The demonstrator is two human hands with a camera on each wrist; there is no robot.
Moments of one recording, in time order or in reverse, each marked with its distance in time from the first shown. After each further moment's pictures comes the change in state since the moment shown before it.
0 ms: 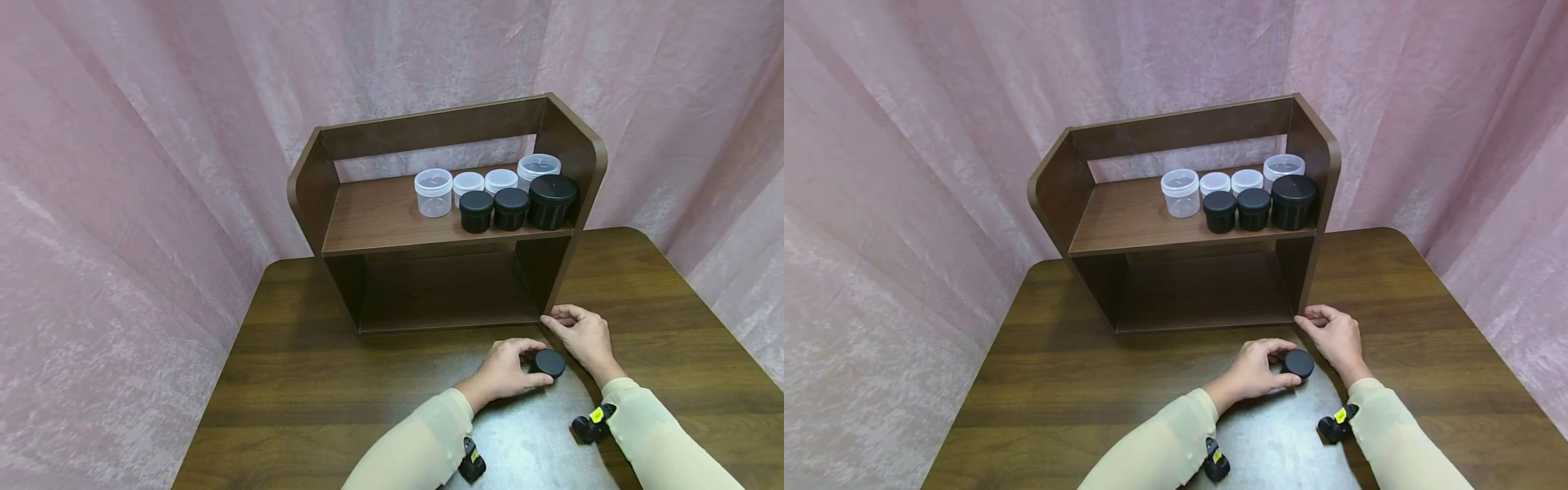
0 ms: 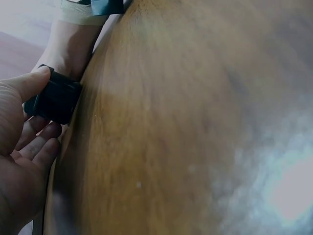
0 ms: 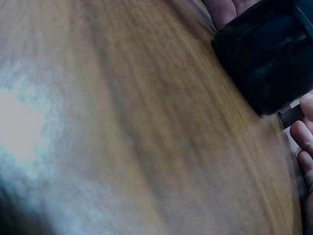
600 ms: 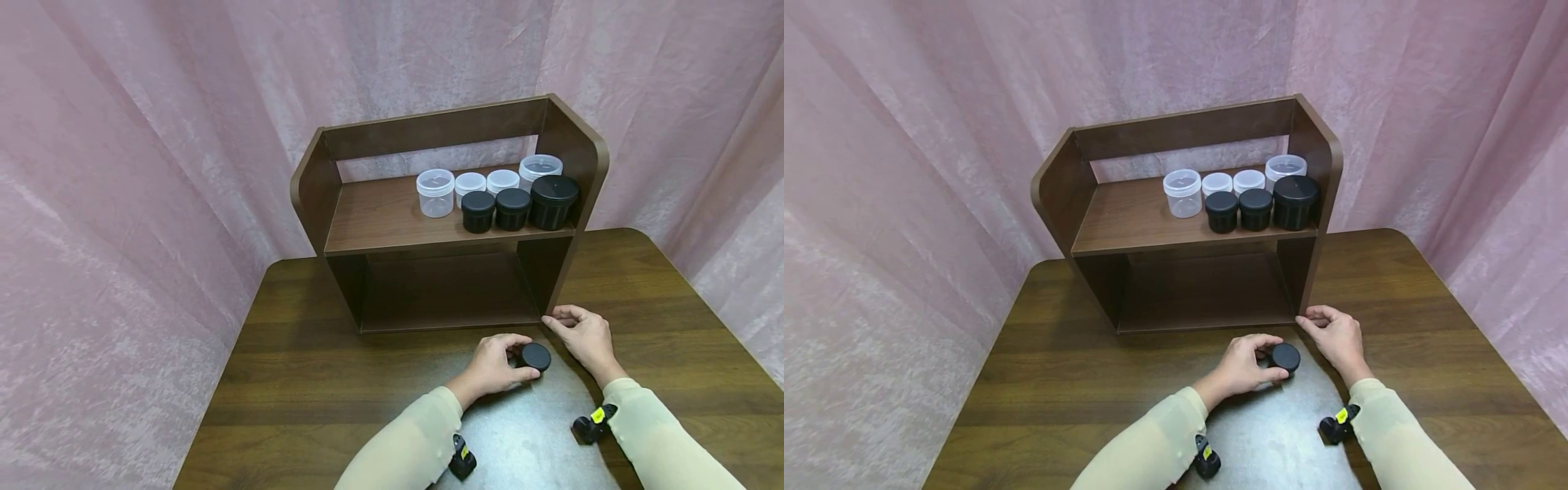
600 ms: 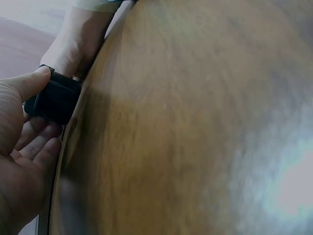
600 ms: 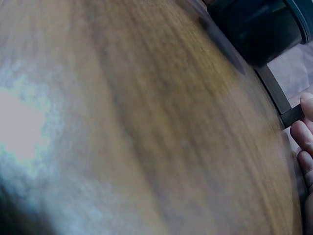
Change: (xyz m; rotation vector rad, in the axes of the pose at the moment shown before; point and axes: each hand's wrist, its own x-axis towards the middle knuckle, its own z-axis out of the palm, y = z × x) left_hand -0.007 -0.012 -0.015 -0.081 0.038 -0.070; right_hand 0.000 0.001 0.000 0.007 -0.008 -0.003
